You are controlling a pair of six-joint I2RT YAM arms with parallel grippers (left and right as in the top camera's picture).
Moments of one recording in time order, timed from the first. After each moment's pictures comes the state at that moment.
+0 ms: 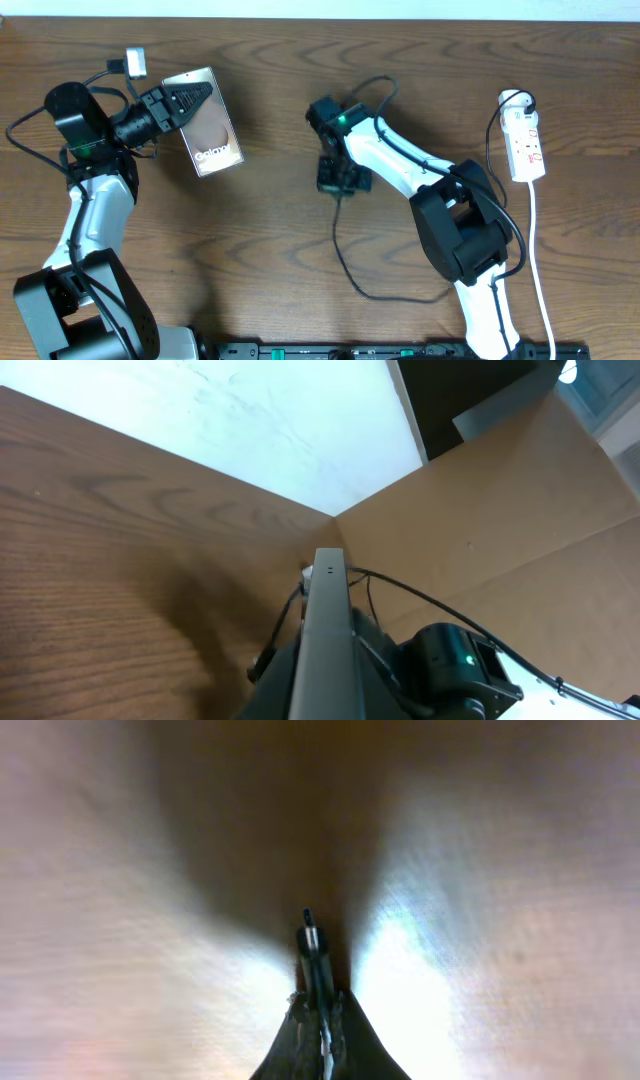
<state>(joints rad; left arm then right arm) 0.33 1.60 0.95 0.47 1.28 -0.80 0.62 2.23 1.67 -1.08 -0.13 0.74</state>
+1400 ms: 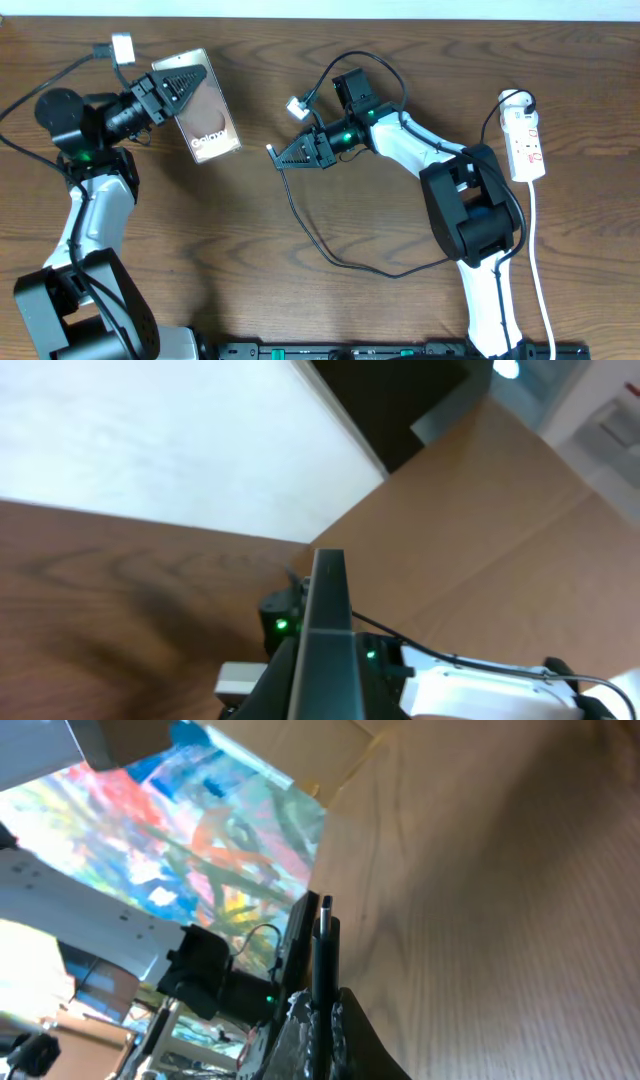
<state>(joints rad) 0.33 1.60 0.94 0.90 1.29 -1.07 0.48 2.29 1.60 -0.30 -1.48 -0.06</state>
